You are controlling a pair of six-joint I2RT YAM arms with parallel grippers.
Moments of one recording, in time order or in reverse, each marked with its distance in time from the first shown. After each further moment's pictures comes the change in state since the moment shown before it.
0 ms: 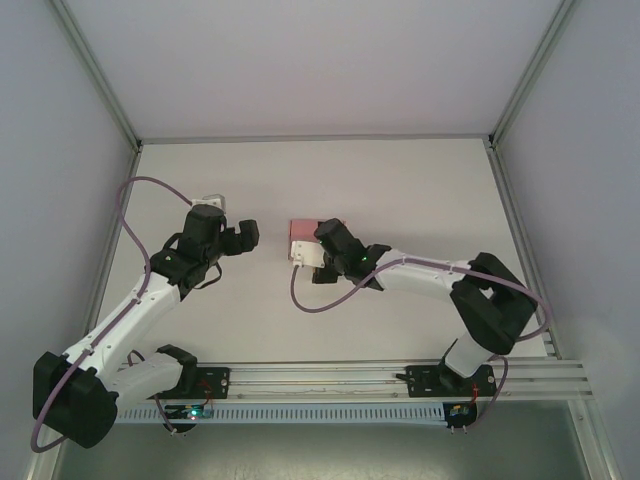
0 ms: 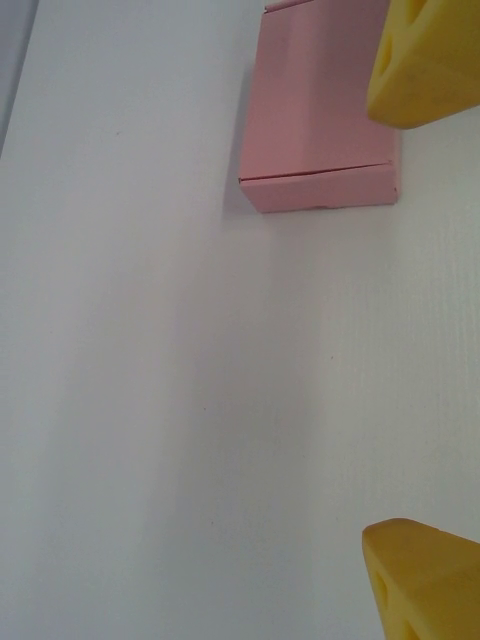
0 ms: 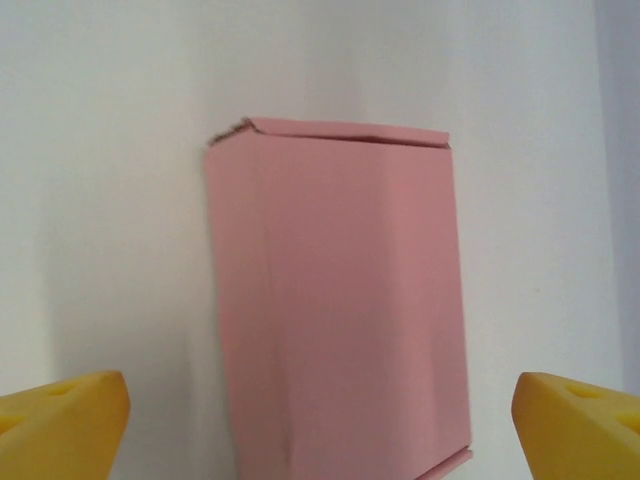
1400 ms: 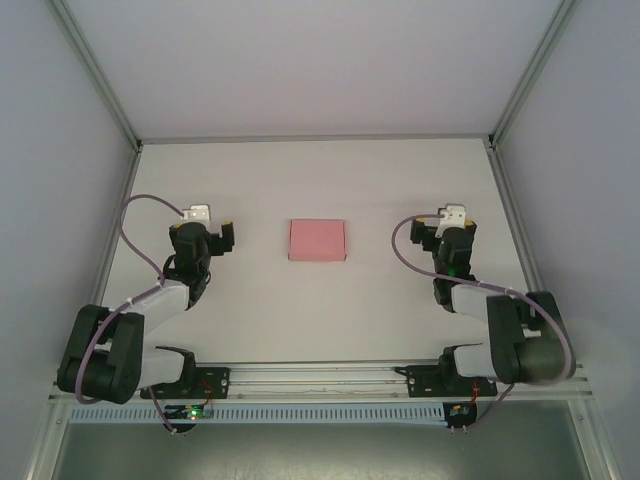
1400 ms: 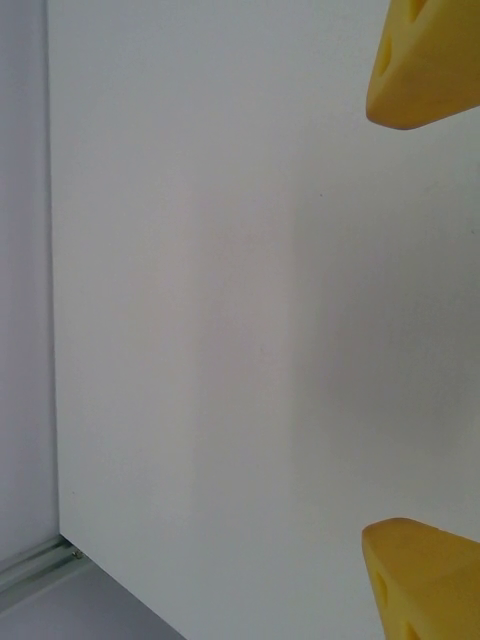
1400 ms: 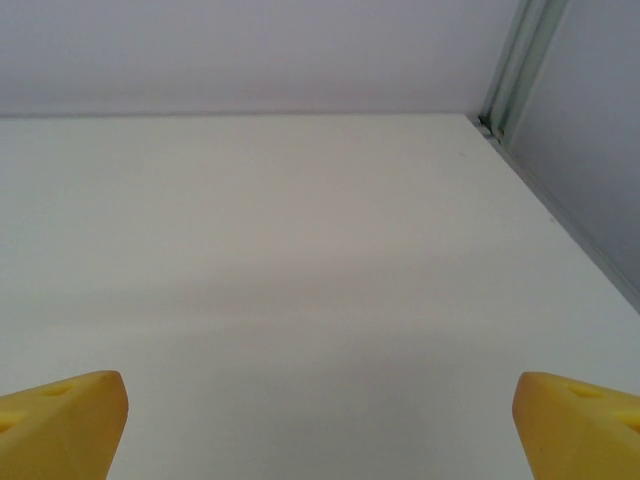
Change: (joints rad) left arm 0.232 0.237 -0.387 0.875 -0.114 0.389; right arm -0.778 -0.235 -0.612 0.876 0.068 0.812
